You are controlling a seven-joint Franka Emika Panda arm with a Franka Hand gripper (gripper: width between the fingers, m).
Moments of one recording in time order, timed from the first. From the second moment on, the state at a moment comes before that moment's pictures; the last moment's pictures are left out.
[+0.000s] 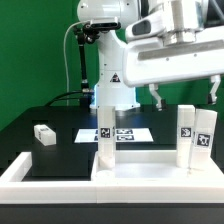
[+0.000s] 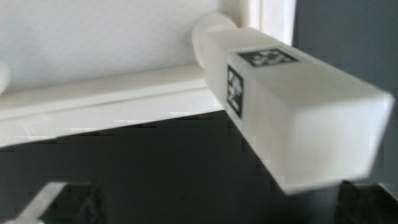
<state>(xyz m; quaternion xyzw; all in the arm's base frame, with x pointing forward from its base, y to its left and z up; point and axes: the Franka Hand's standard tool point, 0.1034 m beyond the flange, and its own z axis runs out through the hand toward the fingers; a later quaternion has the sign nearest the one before) 0.662 0.087 0.151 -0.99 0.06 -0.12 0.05</state>
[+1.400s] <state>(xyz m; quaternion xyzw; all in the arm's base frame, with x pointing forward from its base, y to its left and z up) 0.660 0.106 0.118 -1.00 0.07 -0.03 0.04</state>
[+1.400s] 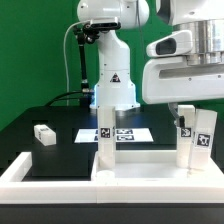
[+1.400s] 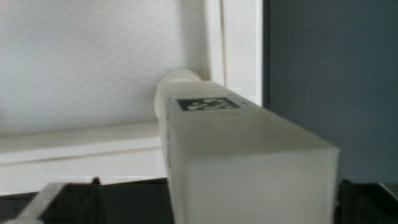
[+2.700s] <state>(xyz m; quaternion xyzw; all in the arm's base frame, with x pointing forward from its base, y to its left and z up) 0.666 0.088 0.115 -0.84 0.55 -0.01 0.07</state>
